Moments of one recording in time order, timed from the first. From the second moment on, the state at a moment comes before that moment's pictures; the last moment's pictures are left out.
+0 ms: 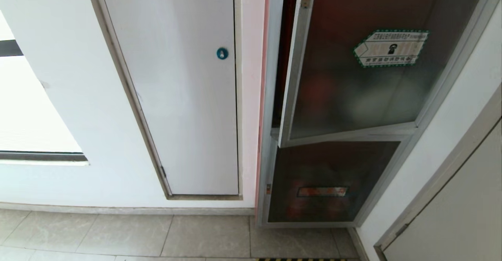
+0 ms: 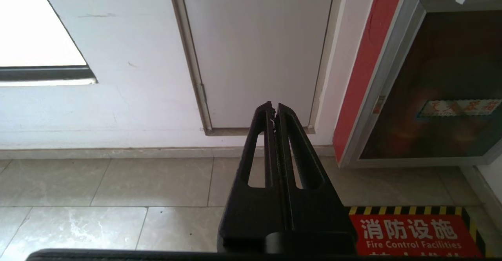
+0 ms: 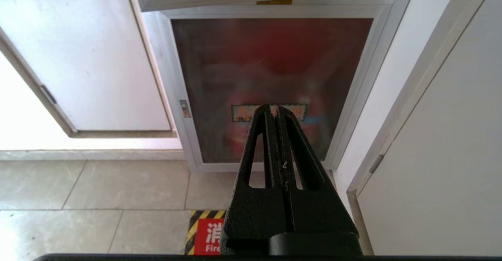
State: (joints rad) left arm 0.01 0.00 0.00 0.00 -0.03 0.01; right arm 0.01 0.00 0.00 0.01 -0.04 0.02
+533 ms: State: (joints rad) left arm 0.01 0.00 0.00 0.00 -0.03 0.01; right arm 0.01 0.00 0.00 0.01 -0.04 0.02
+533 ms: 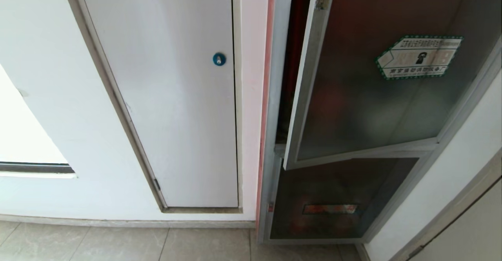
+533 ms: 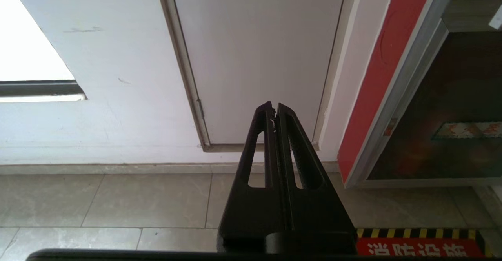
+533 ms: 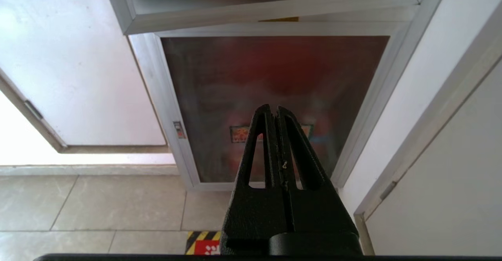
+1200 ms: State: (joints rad) left arm 0.01 0.00 0.00 0.00 -0.03 0.01; right arm 0.01 0.00 0.00 0.01 -0.04 0.02
